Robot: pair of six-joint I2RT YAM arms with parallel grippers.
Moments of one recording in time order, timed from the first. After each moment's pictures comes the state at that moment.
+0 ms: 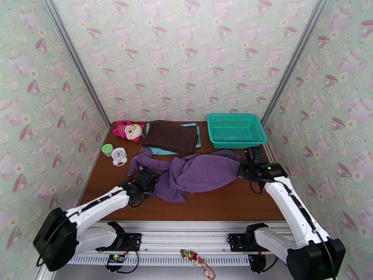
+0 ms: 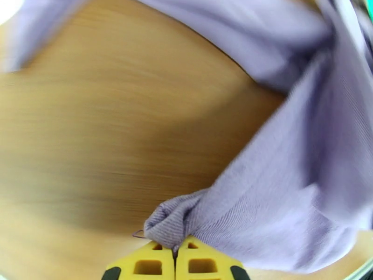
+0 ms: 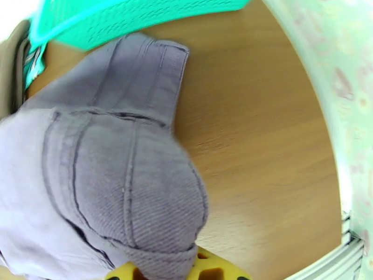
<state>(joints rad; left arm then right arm) -0.56 1.11 0.62 -0.64 -0.32 -0.75 0.15 1.09 1.04 -1.00 0.19 0.37</state>
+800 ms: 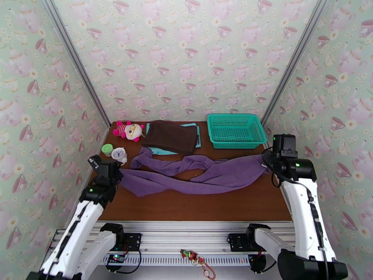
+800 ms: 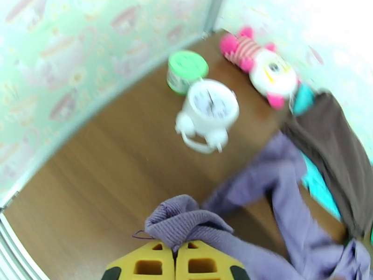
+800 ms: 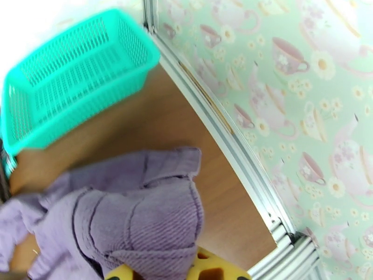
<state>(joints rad) -0.04 0.91 0.78 -0.59 -0.52 -0.64 -0.10 1.08 1.35 -1.09 0.31 0.30</state>
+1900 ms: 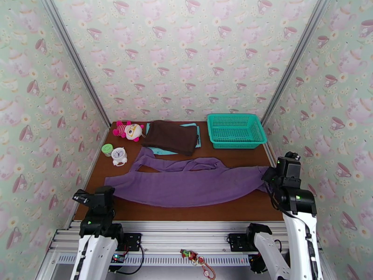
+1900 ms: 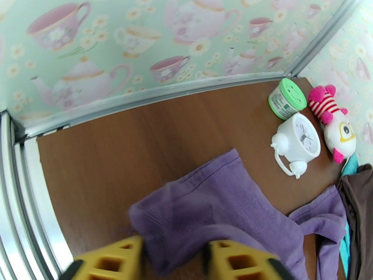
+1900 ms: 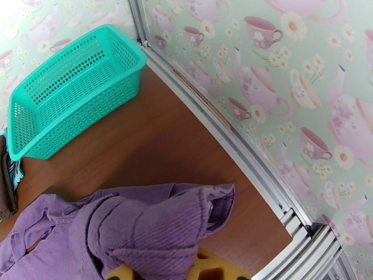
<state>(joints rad) 0.06 0.31 0.36 -0.82 -0.64 -0.96 -0.14 0.73 1.01 -1.02 0.30 0.34</state>
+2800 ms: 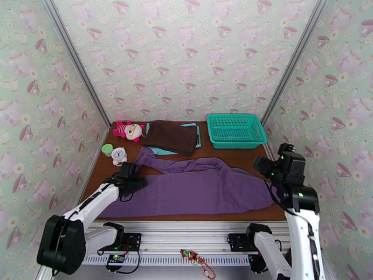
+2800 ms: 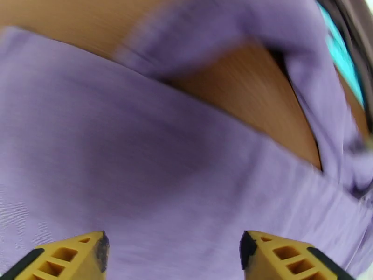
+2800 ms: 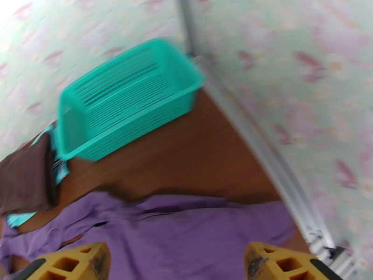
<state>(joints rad) -0.24 1.22 0.61 -0.55 -0.03 -0.74 -0.11 0.86 1.01 -0.86 -0.06 0.31</state>
